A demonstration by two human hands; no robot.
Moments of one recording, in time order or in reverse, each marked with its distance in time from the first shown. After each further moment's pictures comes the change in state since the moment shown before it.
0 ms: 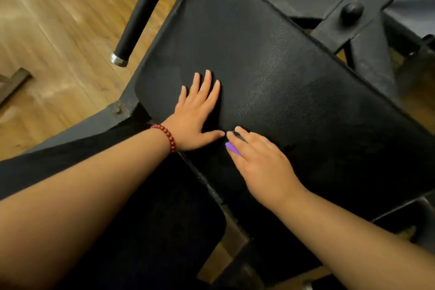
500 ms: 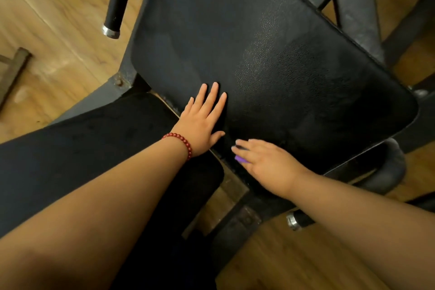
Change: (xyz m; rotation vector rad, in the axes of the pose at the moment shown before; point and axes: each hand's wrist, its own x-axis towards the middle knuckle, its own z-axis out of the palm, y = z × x) left_hand -0.053 0.059 0.034 0.151 -0.213 -0.067; right_hand -0.074 -0.013 -0.012 0.180 -0.255 -0.152
